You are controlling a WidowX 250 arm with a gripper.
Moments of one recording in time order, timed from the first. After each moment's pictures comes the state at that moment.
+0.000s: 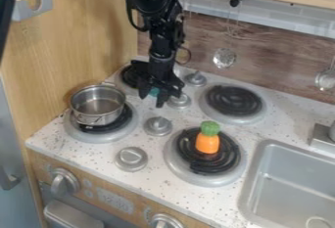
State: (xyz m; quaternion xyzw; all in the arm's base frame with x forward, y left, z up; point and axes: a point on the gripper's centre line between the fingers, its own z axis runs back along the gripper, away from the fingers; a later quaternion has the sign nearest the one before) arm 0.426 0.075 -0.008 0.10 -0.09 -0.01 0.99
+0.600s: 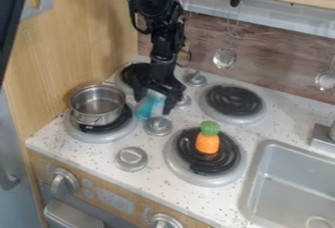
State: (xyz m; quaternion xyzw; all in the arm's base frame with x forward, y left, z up) arm 0.421 0.069 -0.011 0.07 -0.05 -0.01 1.00
